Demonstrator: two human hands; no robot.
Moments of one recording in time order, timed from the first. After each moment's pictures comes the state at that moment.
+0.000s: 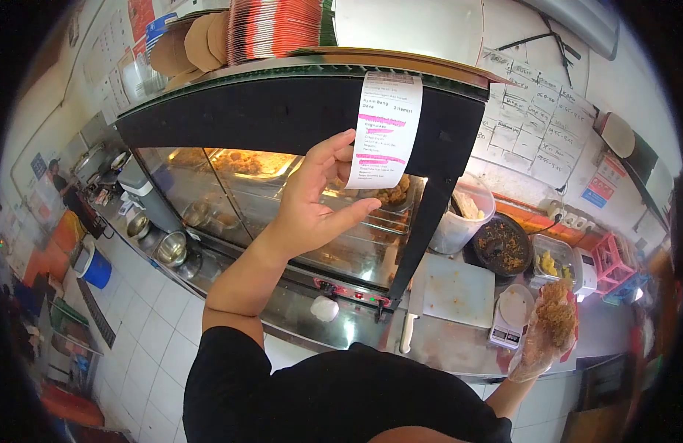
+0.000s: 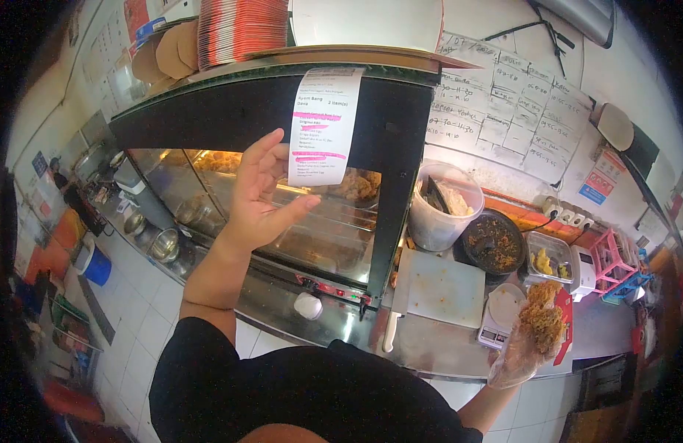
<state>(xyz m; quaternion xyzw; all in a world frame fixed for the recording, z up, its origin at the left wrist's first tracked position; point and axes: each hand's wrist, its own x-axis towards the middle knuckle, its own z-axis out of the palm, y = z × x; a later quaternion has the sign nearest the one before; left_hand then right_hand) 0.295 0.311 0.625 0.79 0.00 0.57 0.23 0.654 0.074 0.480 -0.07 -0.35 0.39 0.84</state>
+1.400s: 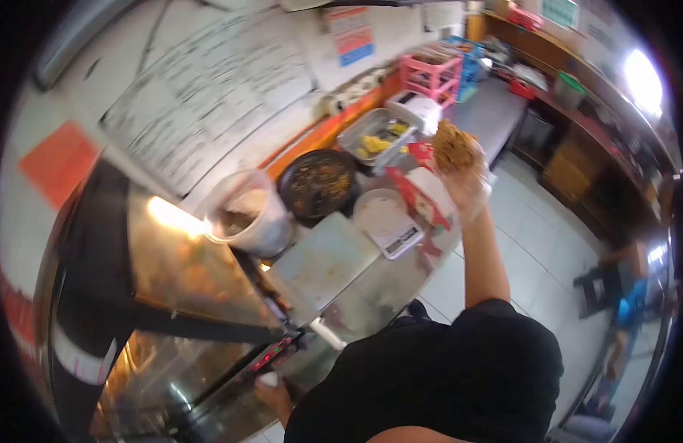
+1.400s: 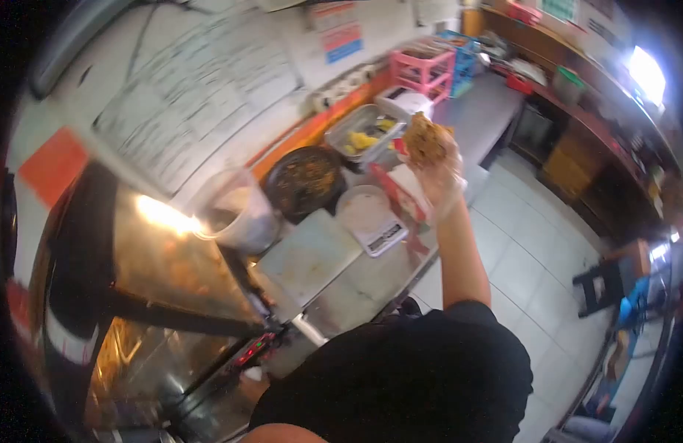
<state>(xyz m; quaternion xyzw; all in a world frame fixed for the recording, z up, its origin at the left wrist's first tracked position) 0.250 0.289 0.227 0.74 0.64 0.14 0.13 0.814 0.023 0.467 -0.23 -0.14 0.14 0.95</state>
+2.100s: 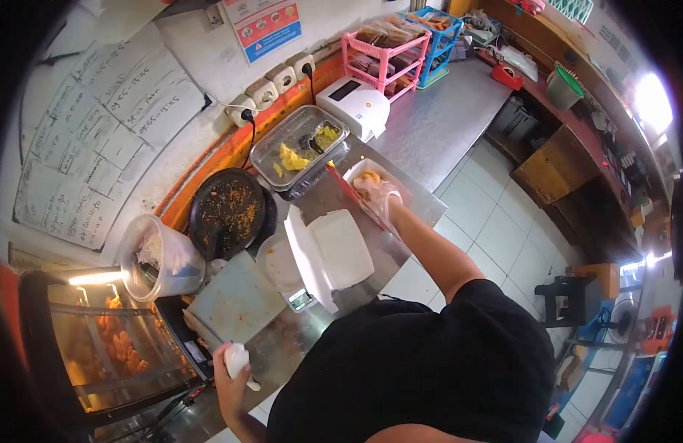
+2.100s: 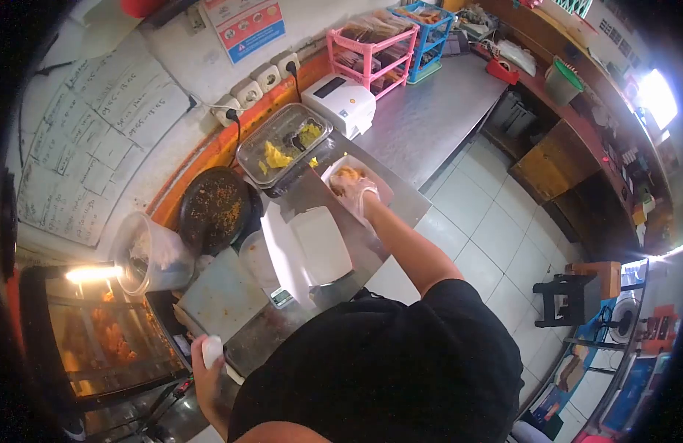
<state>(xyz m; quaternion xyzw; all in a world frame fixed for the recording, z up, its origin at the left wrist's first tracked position) 0.601 0.150 0.462 0.73 0.39 0.13 0.55 1.065 0.007 0.261 -0.82 -0.21 0.25 0.46</state>
